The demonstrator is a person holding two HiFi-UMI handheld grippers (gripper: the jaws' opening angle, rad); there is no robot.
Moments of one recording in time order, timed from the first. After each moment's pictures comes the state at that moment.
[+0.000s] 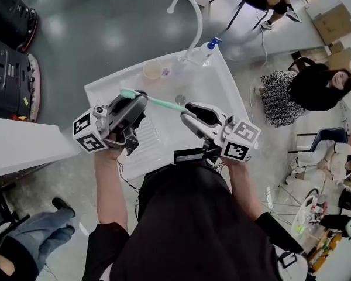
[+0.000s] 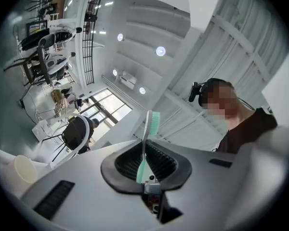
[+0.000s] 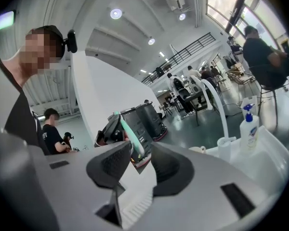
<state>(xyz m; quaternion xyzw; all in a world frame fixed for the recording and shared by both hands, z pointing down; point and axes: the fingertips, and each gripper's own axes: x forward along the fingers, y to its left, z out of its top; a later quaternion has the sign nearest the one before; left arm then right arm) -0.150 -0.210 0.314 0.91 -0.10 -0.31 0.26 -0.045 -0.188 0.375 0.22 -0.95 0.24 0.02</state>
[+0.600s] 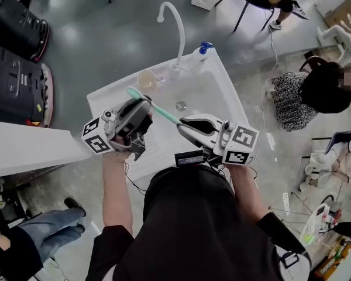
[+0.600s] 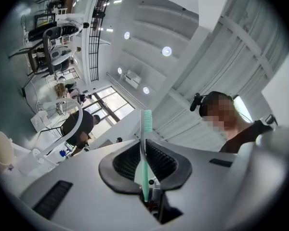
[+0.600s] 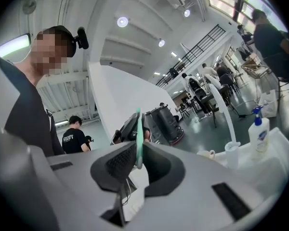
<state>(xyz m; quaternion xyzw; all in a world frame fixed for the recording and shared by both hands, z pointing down) -0.076 -0.215 0.303 0.90 -0.10 -0.32 0.29 0.000 -0.166 0.354 0.12 -0.97 0.22 -0.03</state>
